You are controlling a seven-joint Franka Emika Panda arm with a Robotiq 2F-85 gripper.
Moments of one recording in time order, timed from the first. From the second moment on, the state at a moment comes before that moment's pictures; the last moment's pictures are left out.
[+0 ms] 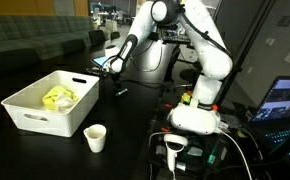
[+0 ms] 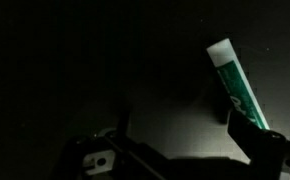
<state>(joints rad) -0.24 0.79 -0.04 -1.86 -0.33 2.59 -0.78</state>
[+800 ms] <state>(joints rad) -0.27 0.78 -0.07 -1.88 -0.34 2.65 -0.88</state>
